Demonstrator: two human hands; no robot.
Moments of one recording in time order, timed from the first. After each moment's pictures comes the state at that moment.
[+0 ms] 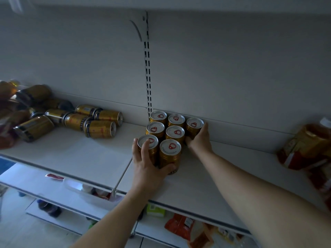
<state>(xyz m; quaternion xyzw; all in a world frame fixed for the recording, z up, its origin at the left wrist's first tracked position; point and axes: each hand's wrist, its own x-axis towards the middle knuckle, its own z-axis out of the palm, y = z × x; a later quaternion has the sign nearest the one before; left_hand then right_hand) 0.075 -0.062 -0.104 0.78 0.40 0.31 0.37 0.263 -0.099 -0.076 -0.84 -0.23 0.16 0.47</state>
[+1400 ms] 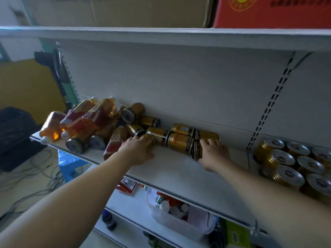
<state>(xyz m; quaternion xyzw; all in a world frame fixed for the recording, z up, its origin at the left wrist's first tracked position) -0.183 0.274 -0.007 0.89 0.45 -0.04 0.08 0.035 0.139 -0.046 -0.88 -0.47 0.03 0.00</state>
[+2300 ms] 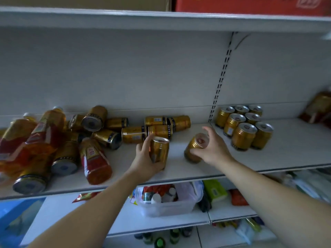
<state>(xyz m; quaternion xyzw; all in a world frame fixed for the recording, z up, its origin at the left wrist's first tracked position) -0.180 0.266 -0.062 0.85 0.19 0.09 0.48 -0.051 0.072 -0.040 -0.90 -0.20 0.03 0.37</state>
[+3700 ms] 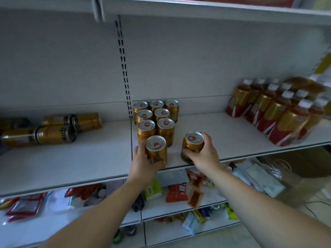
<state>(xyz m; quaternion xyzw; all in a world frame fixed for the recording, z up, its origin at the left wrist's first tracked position) -0.018 -0.041 -0.084 0.81 0.20 0.16 0.52 0.086 -0.213 -0.067 -0.86 -0.11 0.04 0.49</state>
